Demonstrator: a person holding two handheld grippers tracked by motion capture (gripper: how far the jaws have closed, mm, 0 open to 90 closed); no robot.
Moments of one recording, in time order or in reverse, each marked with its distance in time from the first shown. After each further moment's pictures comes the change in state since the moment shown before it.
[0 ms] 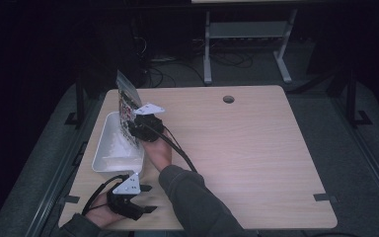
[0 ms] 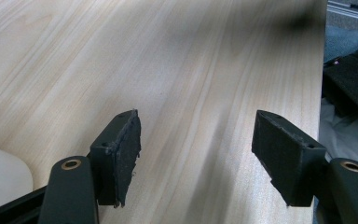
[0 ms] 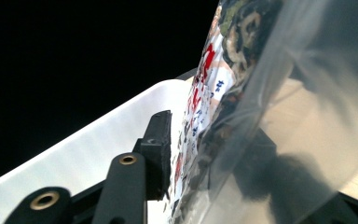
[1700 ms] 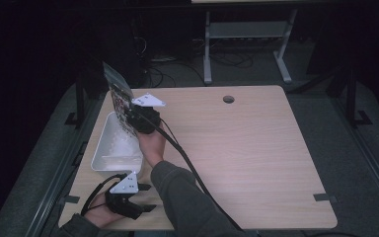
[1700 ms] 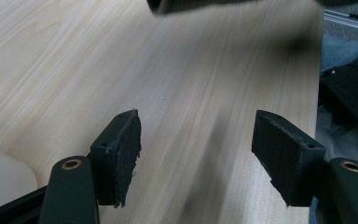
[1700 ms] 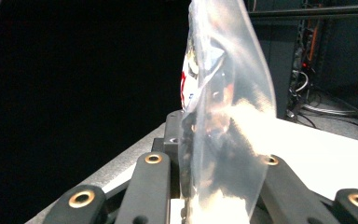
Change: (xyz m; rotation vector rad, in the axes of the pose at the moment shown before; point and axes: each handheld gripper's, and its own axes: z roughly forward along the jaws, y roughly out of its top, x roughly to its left) left arm 0.000 0.000 -0.005 -0.025 0.008 -0.012; right arm 0.007 0.025 -0.004 -0.161 -0.022 0.067
